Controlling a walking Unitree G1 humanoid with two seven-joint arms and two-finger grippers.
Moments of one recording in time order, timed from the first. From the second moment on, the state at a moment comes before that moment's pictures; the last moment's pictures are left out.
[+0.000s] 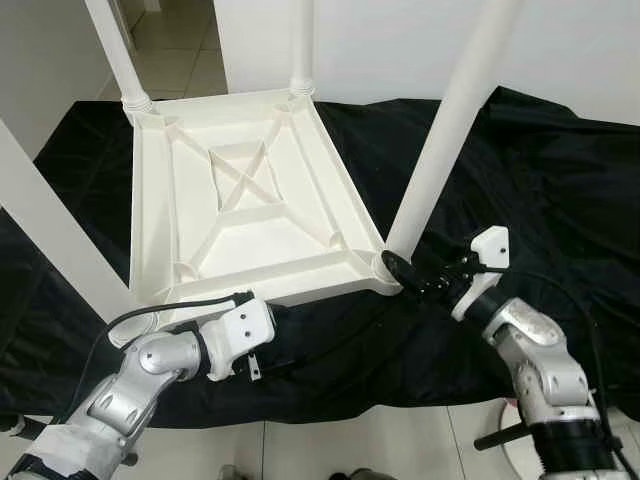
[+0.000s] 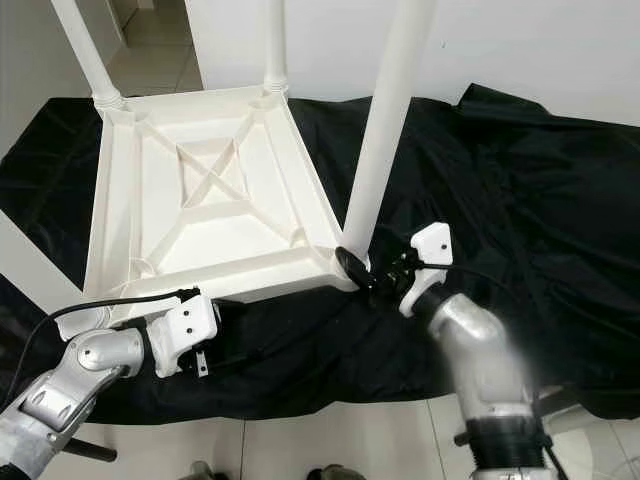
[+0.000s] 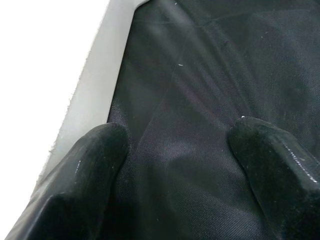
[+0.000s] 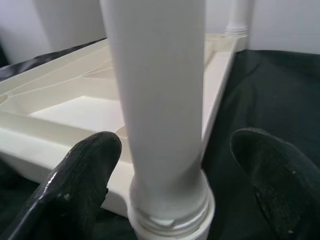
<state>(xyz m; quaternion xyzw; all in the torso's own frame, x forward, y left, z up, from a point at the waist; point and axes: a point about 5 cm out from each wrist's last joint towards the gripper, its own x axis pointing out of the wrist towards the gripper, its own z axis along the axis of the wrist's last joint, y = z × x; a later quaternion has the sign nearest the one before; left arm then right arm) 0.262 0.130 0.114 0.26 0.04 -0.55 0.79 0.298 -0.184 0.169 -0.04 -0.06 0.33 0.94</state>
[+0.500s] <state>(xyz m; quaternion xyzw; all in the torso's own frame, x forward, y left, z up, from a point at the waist) 0.266 0.138 0.127 0.19 0.05 -0.55 0.81 0.335 -0.162 0.177 -0.04 -0.06 0.40 0.91</state>
